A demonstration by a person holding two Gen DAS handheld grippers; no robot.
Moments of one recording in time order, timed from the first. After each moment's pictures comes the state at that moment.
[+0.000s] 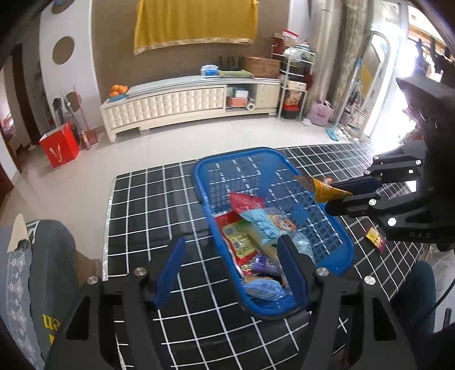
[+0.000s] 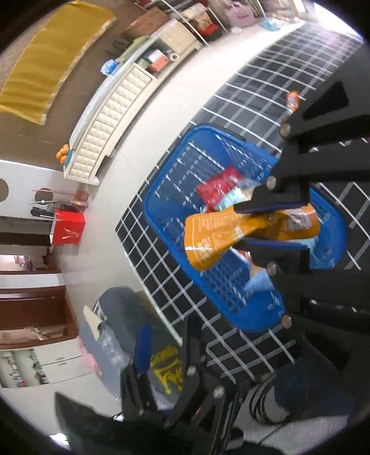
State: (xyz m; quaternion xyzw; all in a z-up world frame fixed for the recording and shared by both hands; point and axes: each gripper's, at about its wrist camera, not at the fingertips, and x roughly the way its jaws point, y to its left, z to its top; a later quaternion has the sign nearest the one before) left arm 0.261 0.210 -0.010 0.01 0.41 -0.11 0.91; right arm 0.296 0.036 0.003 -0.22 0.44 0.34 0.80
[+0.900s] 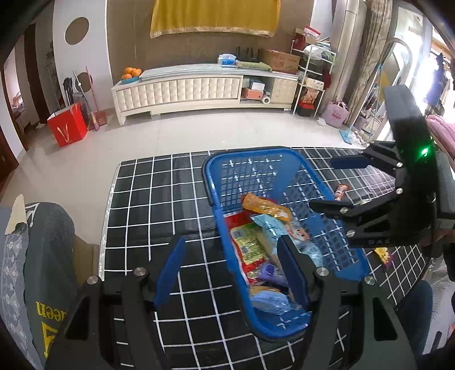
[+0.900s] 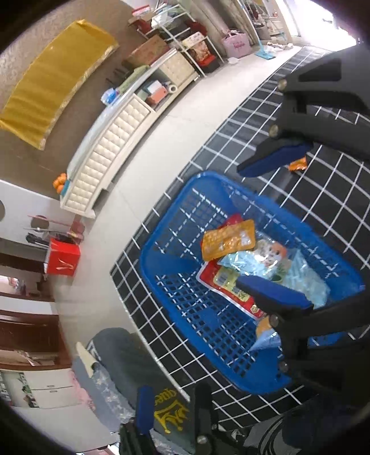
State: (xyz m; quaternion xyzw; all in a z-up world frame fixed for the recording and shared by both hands) left arm 0.285 0.211 -0.016 -0.01 0.43 -0.09 0.90; right arm 0.314 0.010 0.015 -0.24 0.42 0.27 0.83
